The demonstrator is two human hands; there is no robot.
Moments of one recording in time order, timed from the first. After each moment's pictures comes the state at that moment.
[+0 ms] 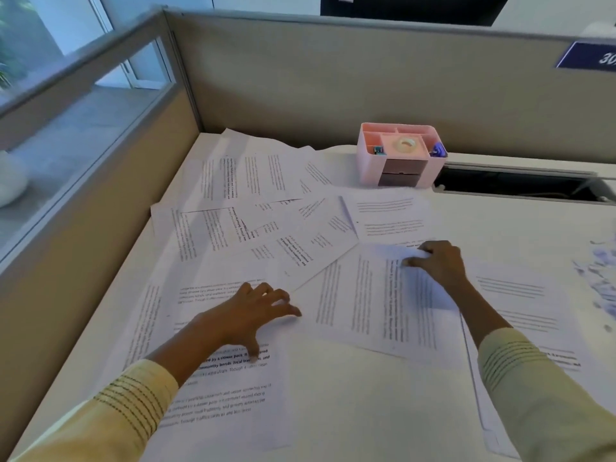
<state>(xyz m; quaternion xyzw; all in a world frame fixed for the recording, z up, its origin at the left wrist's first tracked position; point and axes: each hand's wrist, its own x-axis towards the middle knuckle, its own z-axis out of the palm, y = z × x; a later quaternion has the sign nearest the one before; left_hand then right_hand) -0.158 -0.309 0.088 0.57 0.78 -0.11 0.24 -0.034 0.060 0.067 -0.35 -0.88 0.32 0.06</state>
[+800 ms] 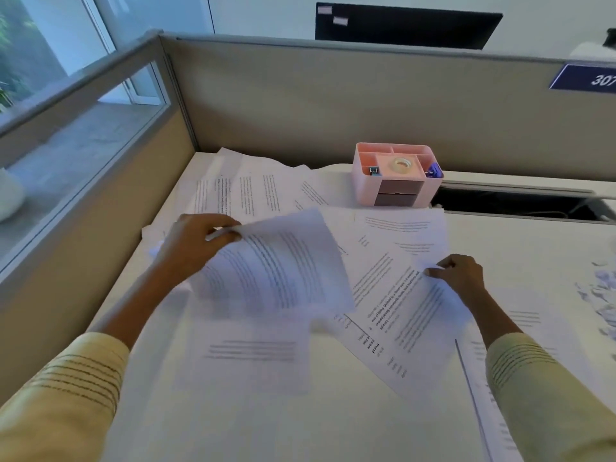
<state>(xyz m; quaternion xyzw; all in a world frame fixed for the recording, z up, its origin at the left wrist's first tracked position) -0.245 -0.303 0.178 0.34 0.88 0.33 -0.03 -0.039 0.102 0.077 -0.48 -0.80 0.35 0.06</state>
